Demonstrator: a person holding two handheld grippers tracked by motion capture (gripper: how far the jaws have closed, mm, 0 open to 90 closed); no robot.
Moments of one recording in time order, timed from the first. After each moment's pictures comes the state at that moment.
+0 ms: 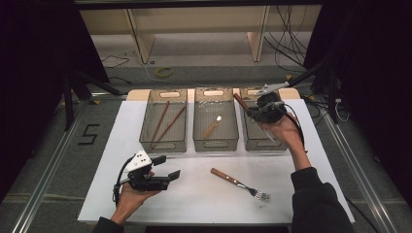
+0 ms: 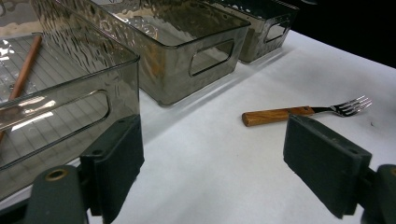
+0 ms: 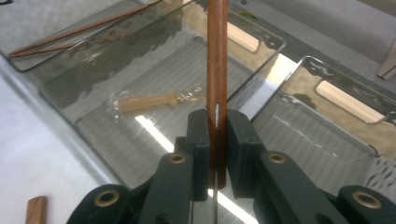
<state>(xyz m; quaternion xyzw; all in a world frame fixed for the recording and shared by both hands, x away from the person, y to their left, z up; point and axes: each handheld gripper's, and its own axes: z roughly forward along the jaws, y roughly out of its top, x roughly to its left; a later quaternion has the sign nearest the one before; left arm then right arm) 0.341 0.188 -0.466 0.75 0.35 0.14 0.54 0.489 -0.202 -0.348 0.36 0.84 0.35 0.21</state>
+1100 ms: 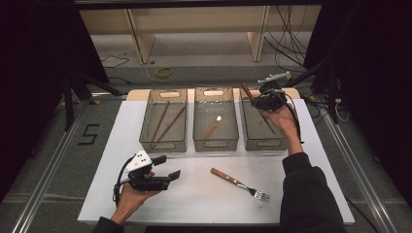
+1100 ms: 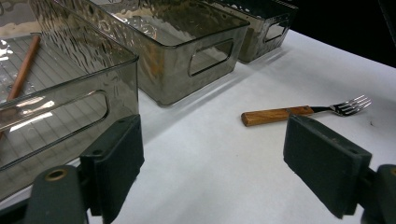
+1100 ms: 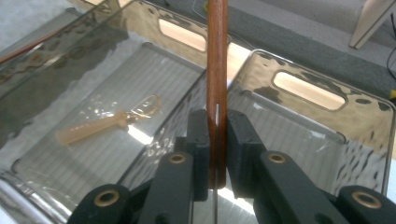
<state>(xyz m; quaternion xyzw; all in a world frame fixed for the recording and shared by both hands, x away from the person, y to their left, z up) 0.342 0.187 -0.466 0.75 0.35 0.14 0.54 0.537 -0.214 -0.355 0.44 0.81 0.34 0.21</state>
